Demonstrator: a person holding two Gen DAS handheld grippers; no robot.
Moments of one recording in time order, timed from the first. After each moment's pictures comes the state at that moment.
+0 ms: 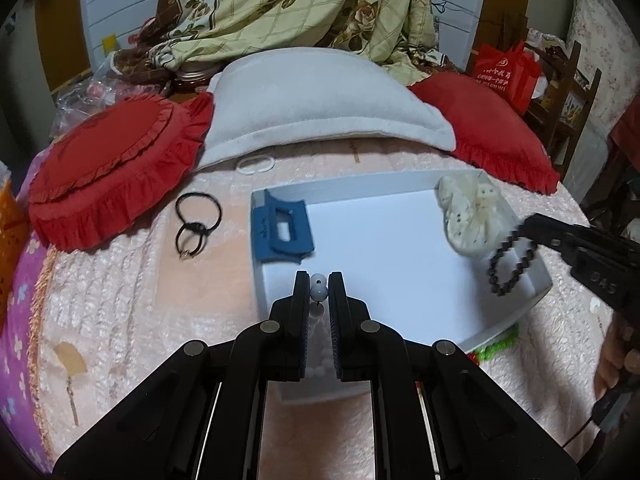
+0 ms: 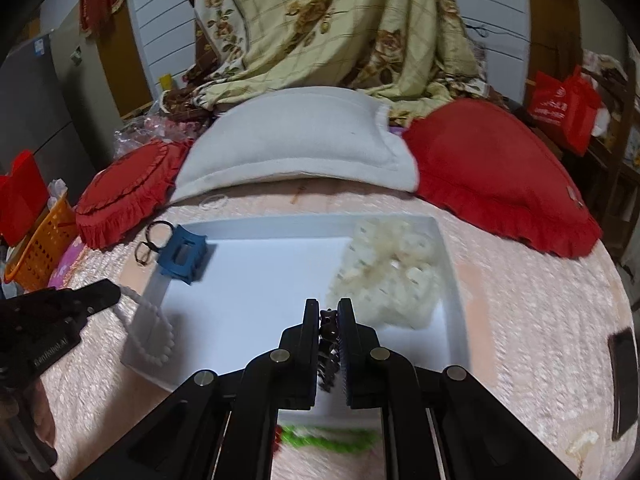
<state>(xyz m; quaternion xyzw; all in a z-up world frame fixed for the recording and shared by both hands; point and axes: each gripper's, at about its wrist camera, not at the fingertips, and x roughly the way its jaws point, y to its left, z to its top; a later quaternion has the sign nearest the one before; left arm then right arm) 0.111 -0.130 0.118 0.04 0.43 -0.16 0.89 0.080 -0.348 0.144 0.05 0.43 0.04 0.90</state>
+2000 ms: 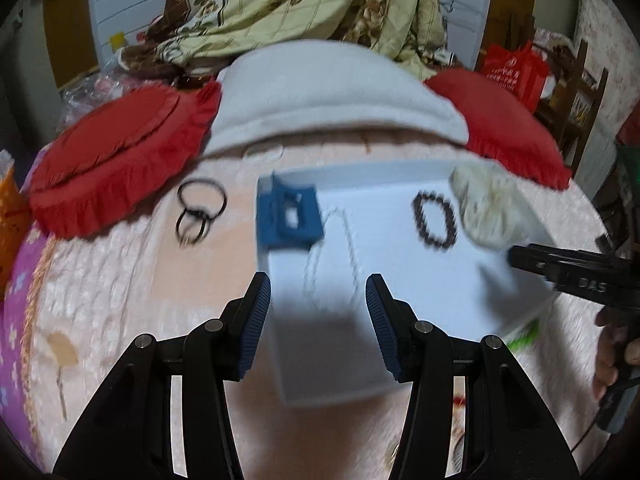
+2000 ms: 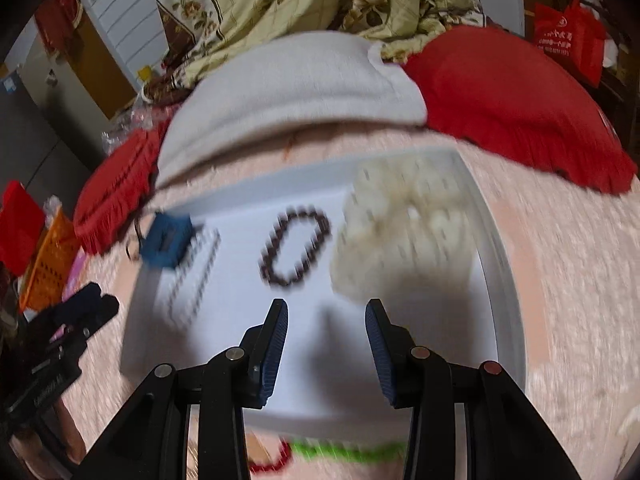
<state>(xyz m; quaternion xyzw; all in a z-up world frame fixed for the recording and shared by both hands) 0.102 -0.125 0.090 0.04 0.43 -0.13 0.89 0.082 -0.370 0.086 0.14 0.50 0.03 0.85</state>
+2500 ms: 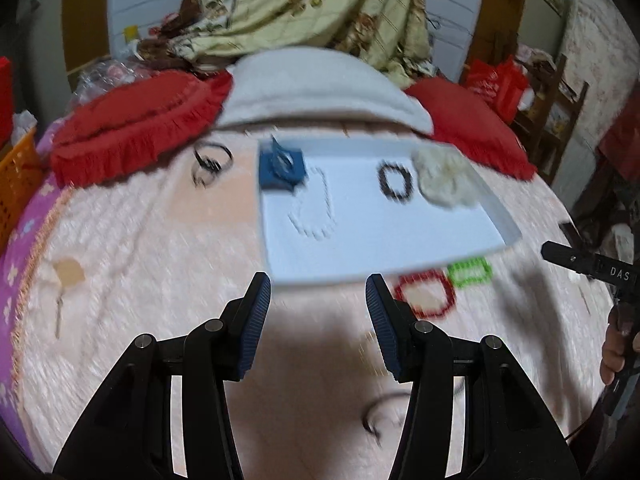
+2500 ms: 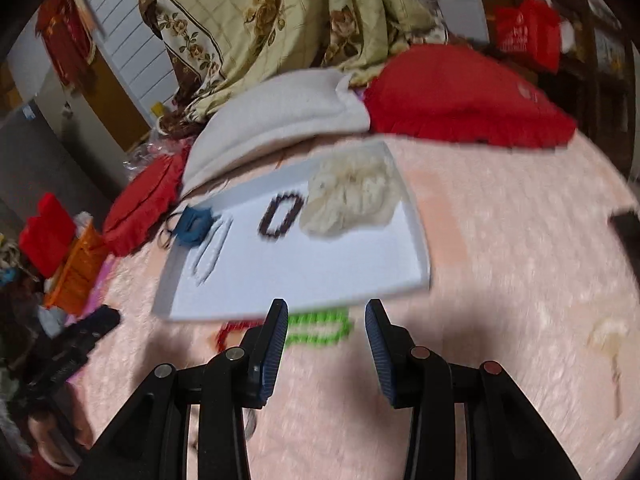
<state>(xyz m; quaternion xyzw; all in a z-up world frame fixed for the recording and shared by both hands) 0.004 -0.105 0.097 0.01 0.42 -0.16 0.89 -0.040 -0.409 0.116 0.19 0.45 0.05 0.87</state>
